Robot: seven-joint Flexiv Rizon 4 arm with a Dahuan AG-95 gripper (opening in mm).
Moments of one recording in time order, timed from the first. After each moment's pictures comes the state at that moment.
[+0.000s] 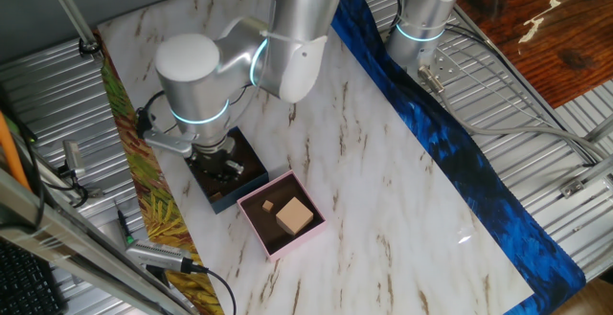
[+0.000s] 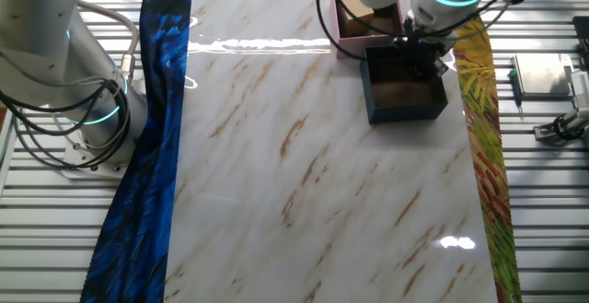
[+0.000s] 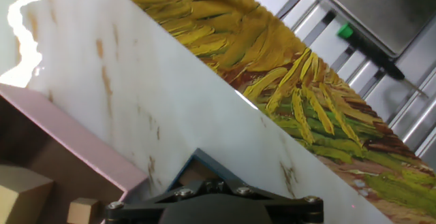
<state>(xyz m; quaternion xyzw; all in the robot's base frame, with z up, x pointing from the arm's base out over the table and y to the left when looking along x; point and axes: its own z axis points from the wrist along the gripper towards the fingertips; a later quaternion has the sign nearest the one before) 0.598 0.106 0.028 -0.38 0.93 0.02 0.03</state>
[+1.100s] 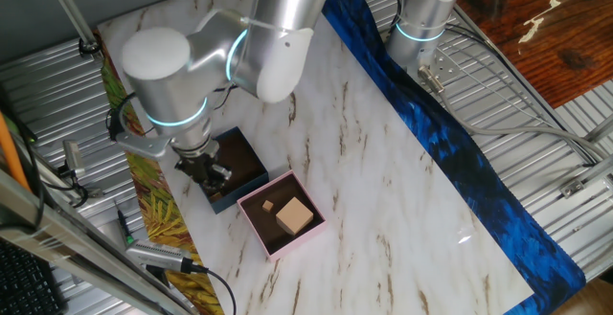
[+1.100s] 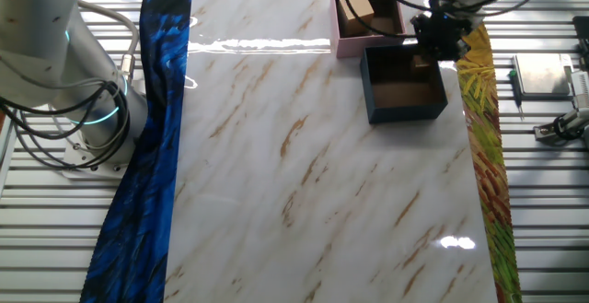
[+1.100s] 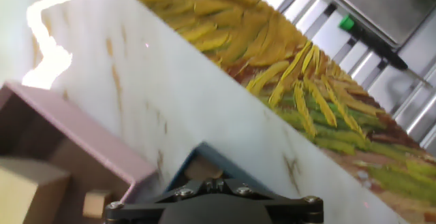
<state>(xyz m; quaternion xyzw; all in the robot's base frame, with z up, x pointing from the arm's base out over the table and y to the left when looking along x) 0.637 0.137 0.067 -0.34 0.94 0.04 0.02</state>
